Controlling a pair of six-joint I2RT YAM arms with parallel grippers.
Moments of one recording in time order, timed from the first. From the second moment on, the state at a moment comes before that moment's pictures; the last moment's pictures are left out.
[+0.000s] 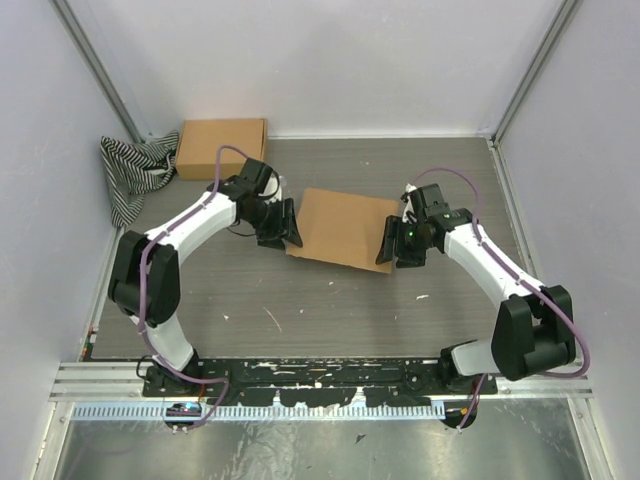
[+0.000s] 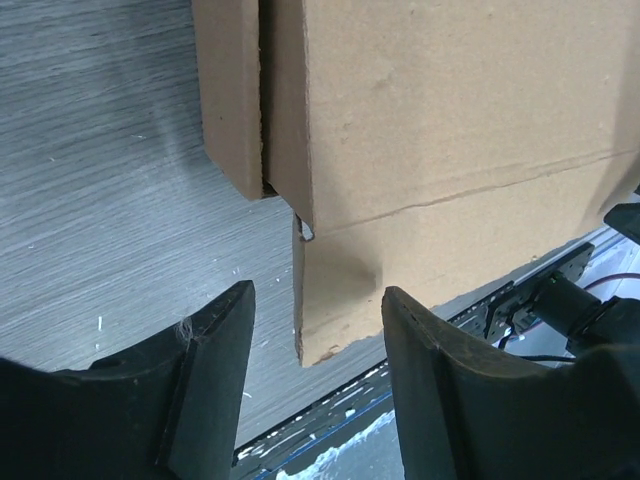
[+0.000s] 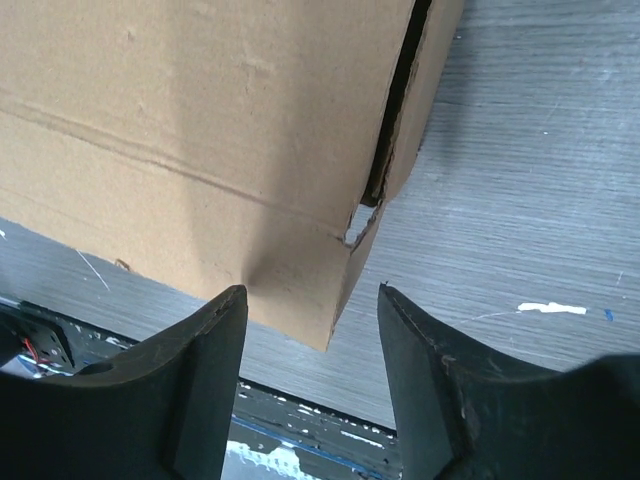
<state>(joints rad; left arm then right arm) -0.45 1.75 1.34 -0.70 0.41 -0.50 0.27 1.35 0.98 -0.73 -0.27 0.40</state>
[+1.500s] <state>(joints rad) -0.56 1.83 1.43 -0.91 0.13 -0.37 0.26 1.49 0.98 -0.67 -0.38 0.40</state>
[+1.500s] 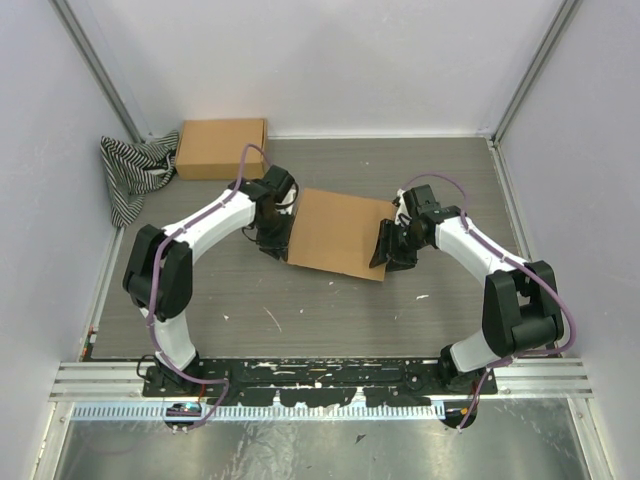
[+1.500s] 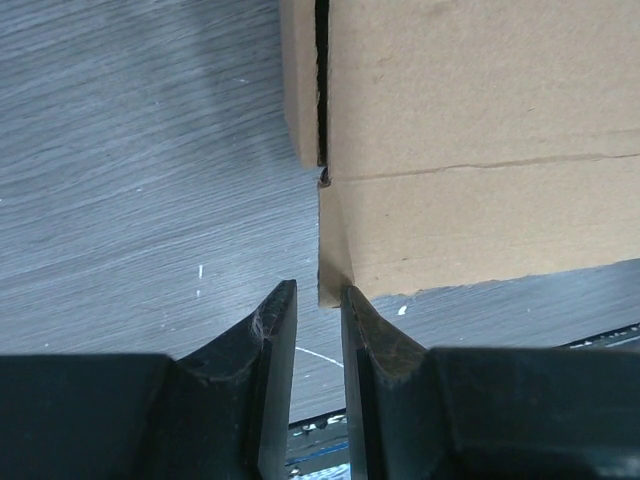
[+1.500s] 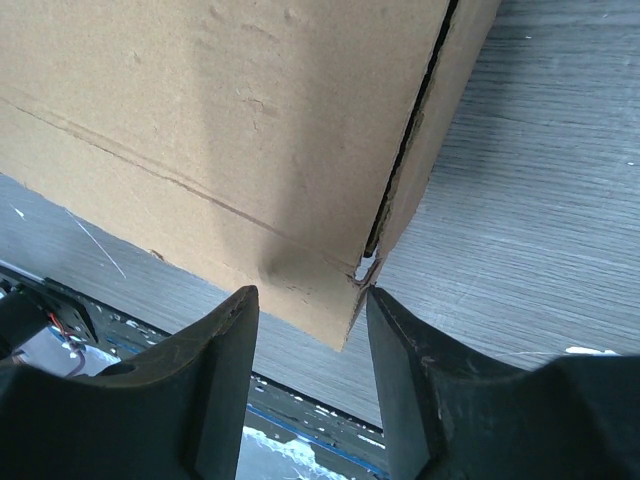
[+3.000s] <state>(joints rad) -0.44 1.76 1.28 -0.47 0.22 -0.55 0.21 1.76 1.22 -0.54 -0.37 0.44</state>
